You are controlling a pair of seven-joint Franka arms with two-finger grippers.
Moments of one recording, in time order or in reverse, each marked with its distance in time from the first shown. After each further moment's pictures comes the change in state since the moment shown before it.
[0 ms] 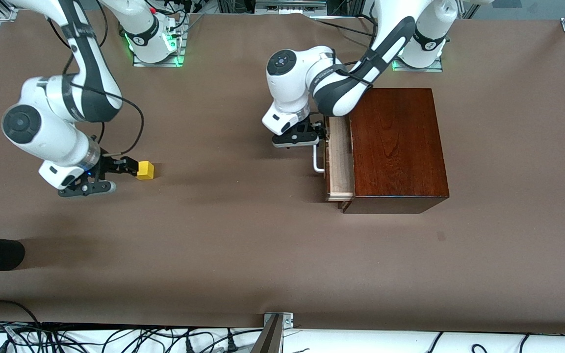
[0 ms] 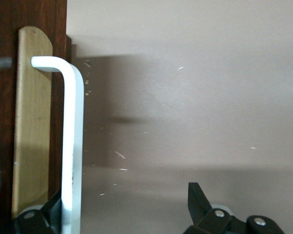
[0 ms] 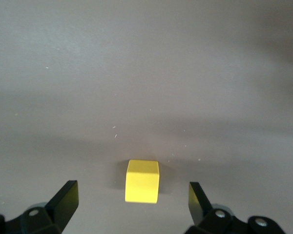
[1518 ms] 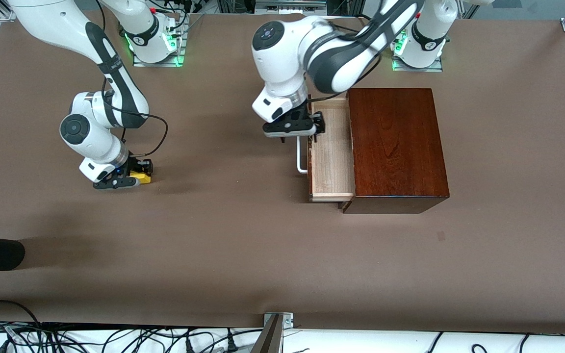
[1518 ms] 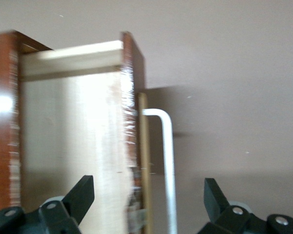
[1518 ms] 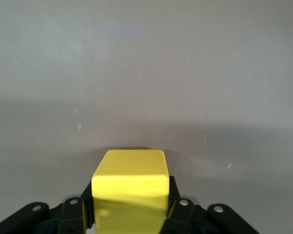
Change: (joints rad) left arm 0.016 -0.105 -0.014 0.169 -0.031 -0.302 0.208; right arm -0.004 0.086 -0.010 -0.270 0.000 0.418 0.003
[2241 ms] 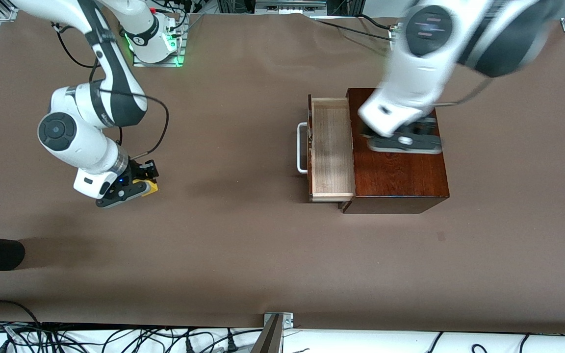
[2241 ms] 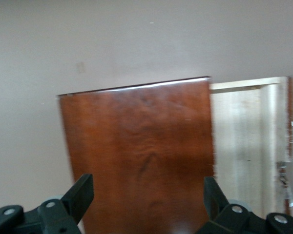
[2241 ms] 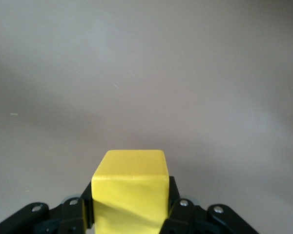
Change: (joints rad) left arm 0.435 -0.215 0.008 0.090 -0.258 -0.273 0.585; right arm 0.027 -0.043 0.133 0.427 -0.006 -0.467 -0.233
